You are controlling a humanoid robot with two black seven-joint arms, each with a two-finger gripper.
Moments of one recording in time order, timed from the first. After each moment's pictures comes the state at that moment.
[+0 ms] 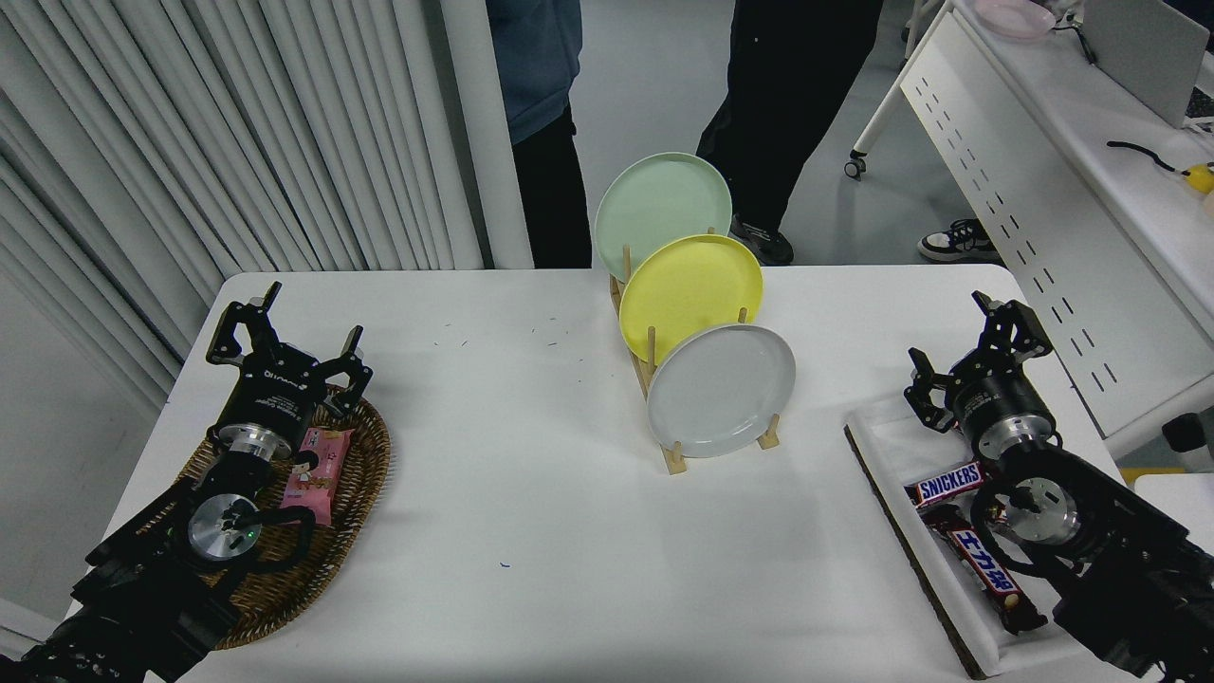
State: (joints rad) left arm -0.50 0.25 -1.08 -0.53 0.14 -0.57 -0.44; right arm 0.60 -0.30 0.78 0.58 -0.10 0.14 0.42
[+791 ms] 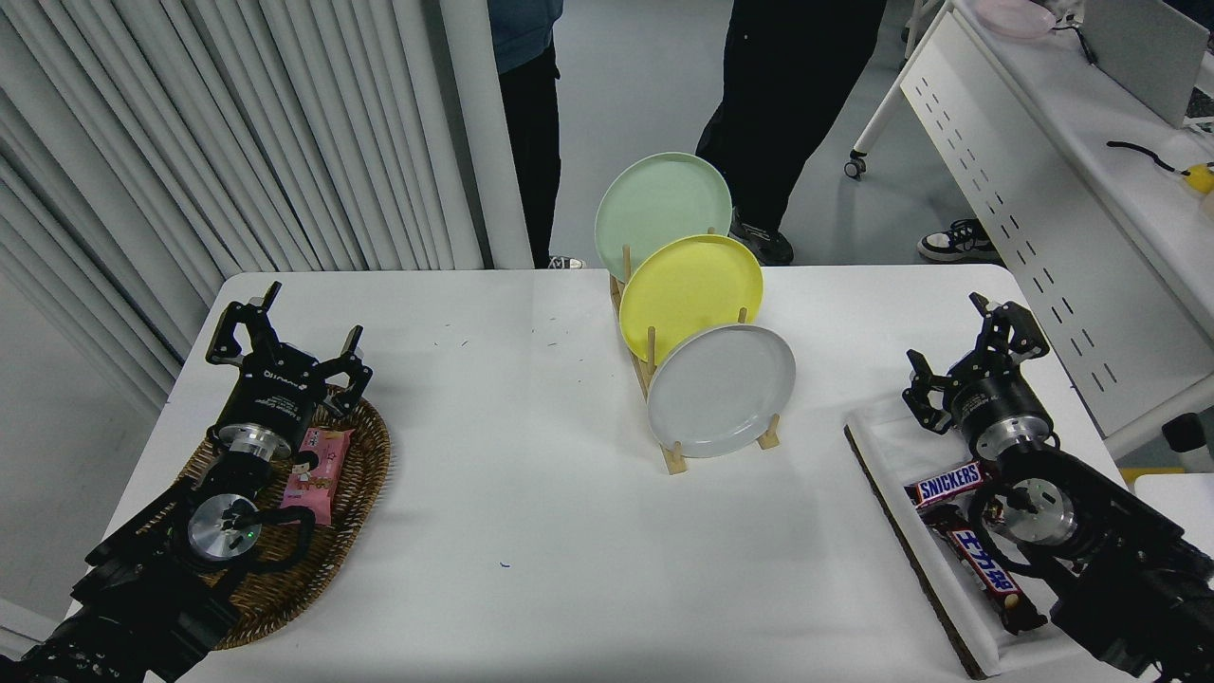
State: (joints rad) left arm -0.50 0.25 -1.08 -0.53 0.14 -0.58 -0.44; right arm 0.61 -0.30 0.77 0.55 -0.10 0.14 0.42
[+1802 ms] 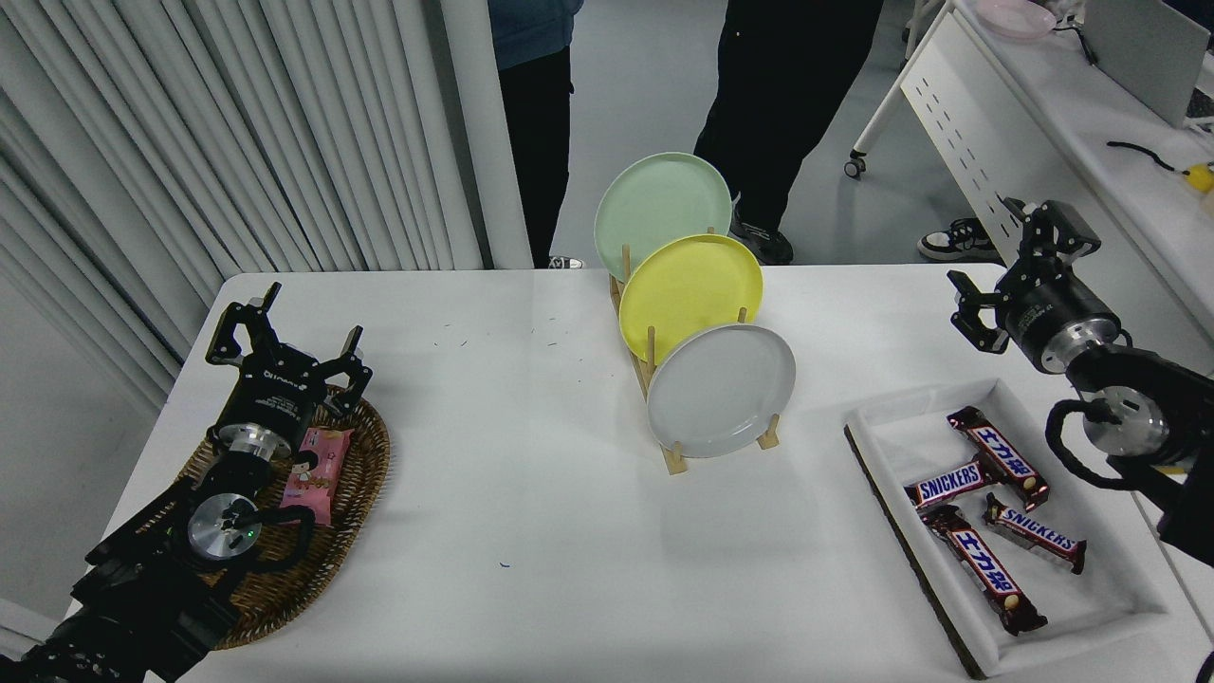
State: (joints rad) left arm -0.50 0.25 -1.08 -0.53 0.14 -0.57 -0.44; right arm 0.93 -0.59 0.14 0.70 0.25 0.15 0.42
